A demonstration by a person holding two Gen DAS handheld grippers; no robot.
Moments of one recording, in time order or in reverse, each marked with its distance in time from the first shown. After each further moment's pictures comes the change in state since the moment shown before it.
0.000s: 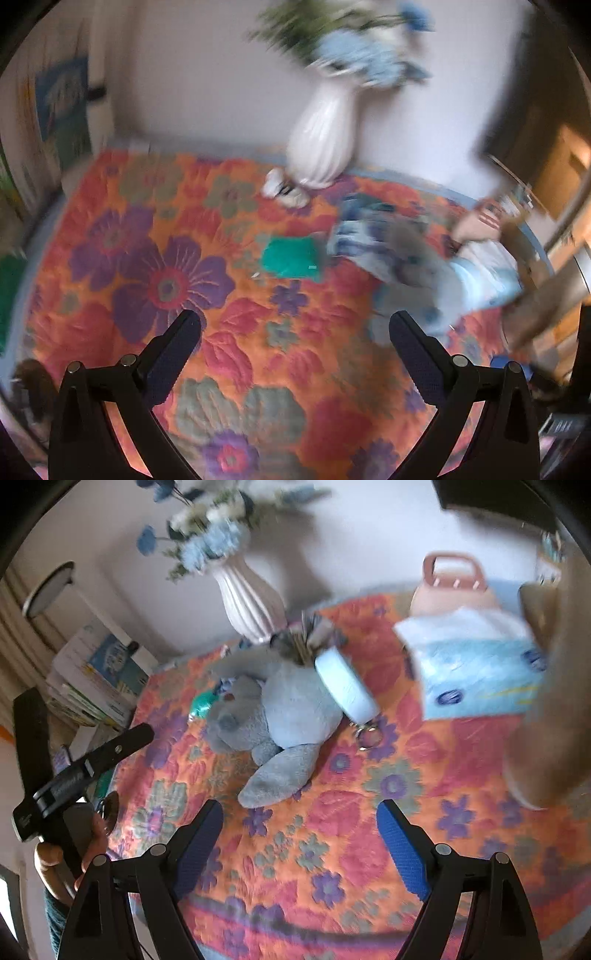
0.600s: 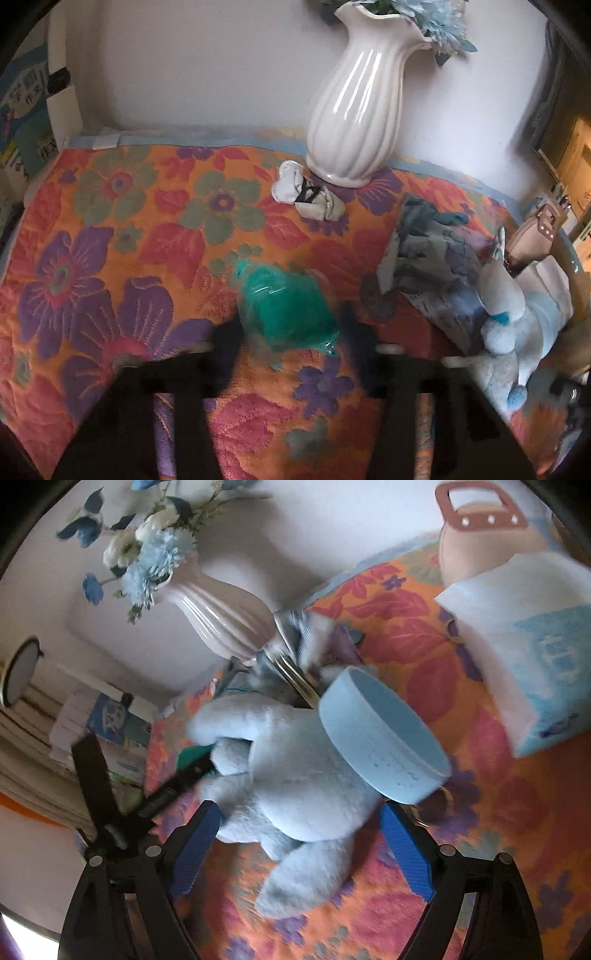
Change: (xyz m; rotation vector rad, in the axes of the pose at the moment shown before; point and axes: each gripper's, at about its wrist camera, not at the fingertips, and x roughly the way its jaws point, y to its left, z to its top) left arm 0.079 0.002 0.025 0.048 0.017 0.034; right arm 0.073 -0.022 0.051 0.249 -0.005 0.189
